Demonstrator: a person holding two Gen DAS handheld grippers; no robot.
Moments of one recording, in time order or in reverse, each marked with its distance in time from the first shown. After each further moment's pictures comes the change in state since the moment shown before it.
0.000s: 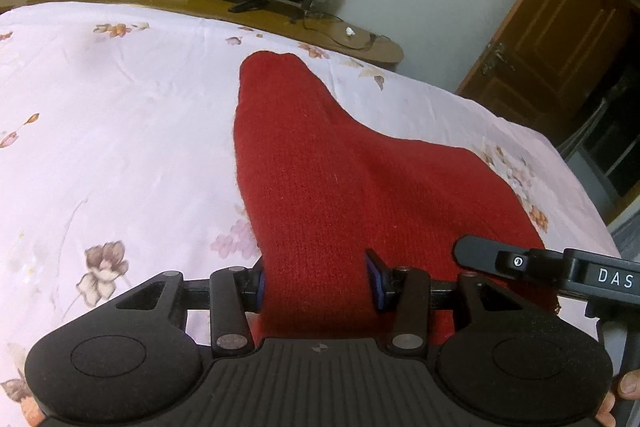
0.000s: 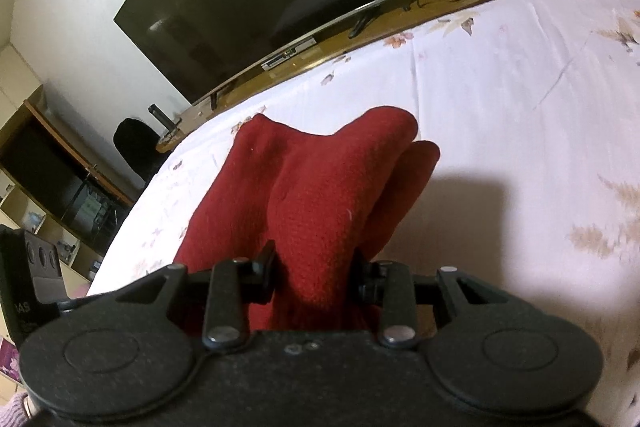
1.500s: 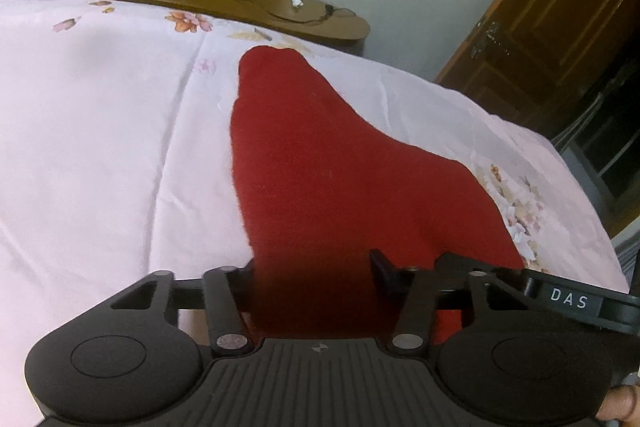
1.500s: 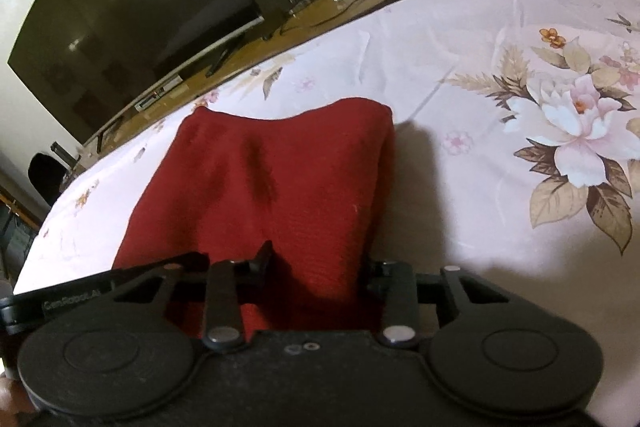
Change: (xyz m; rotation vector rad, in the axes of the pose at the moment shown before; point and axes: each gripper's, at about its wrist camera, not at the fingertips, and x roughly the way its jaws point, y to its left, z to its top) left arm 0.229 -0.161 0.082 -0.006 0.045 -0.065; right arm 0.021 -0.215 0.112 0.062 -0.026 -0.211
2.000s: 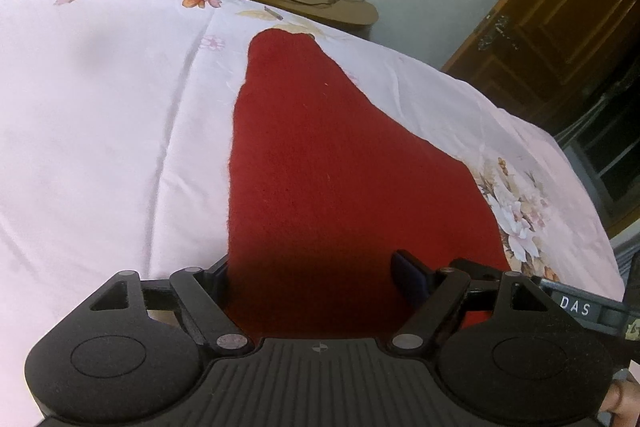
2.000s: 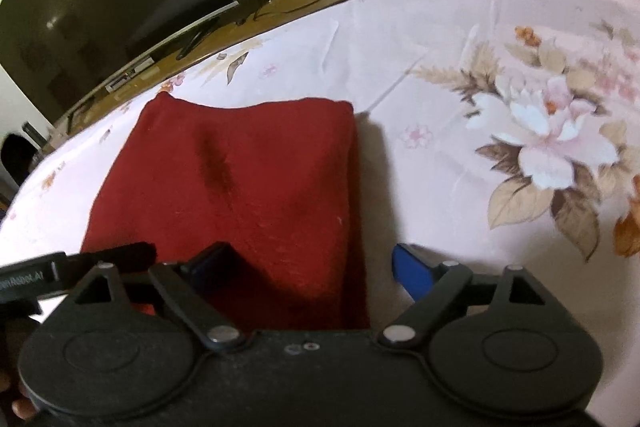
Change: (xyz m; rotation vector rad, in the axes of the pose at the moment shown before) left arm 0.015 0.009 -0.001 -0.034 0.057 -0.006; right arm 0.010 -0.016 0.001 -0.025 0.052 -0.090
